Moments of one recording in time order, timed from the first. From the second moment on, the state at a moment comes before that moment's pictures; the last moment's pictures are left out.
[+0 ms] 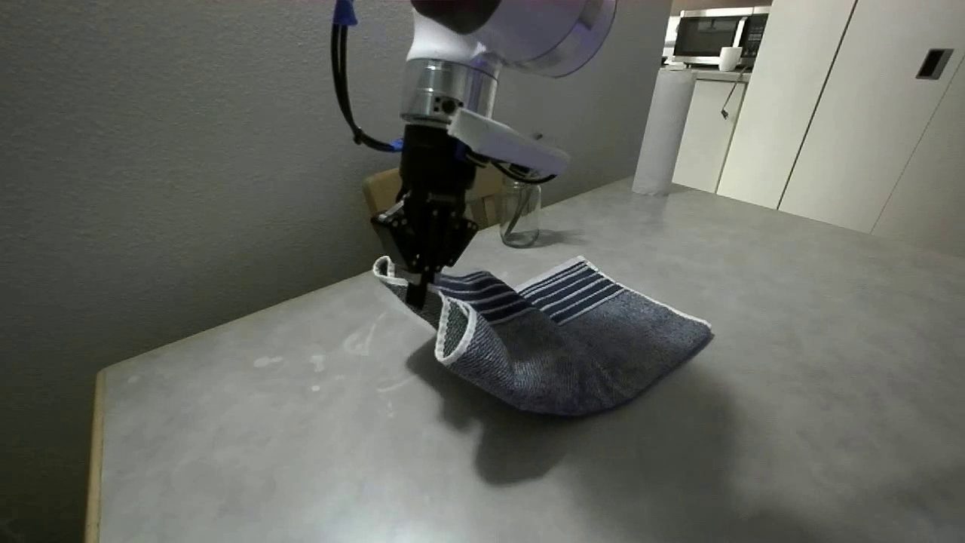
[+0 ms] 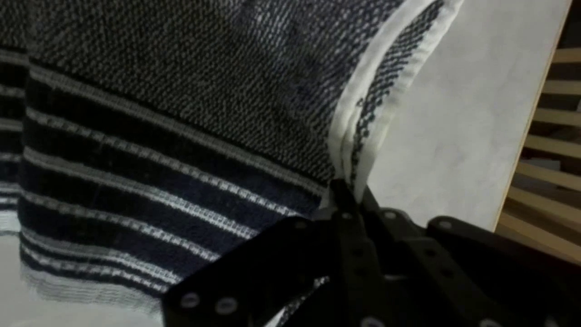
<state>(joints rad) 0.19 0.90 0.20 -1.19 0.25 2.08 -0.03</state>
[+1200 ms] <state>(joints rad) 0.28 1.24 0.22 -0.64 0.20 1.83 -0.11</state>
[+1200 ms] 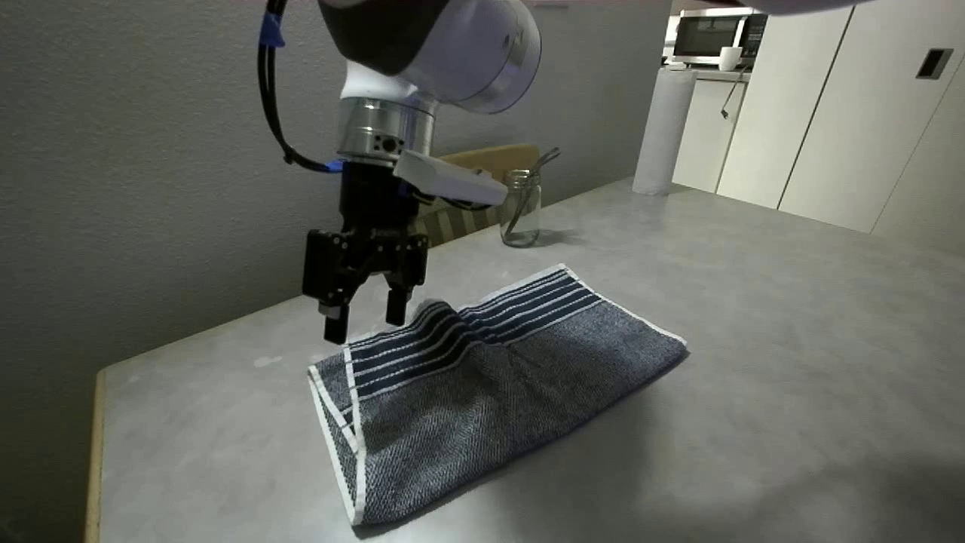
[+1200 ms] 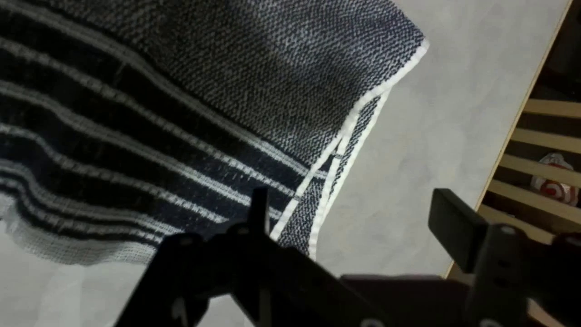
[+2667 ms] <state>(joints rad) 0.33 1.25 -0.06 -0.60 -0.07 1.39 0.20</state>
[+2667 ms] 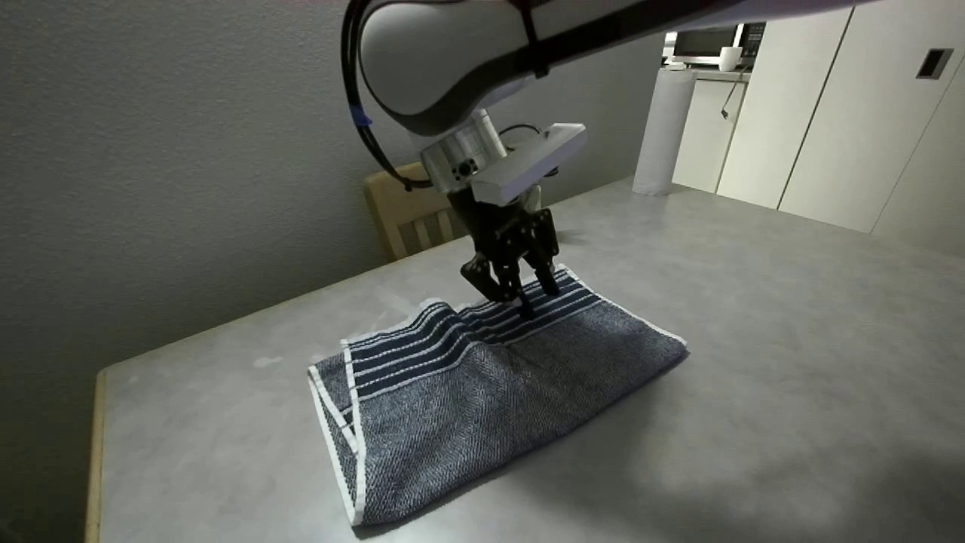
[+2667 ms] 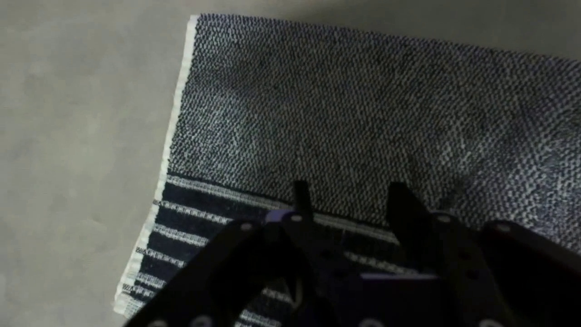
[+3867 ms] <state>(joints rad) 0.24 1.33 -0.06 -0.59 -0.06 1.62 0.26</state>
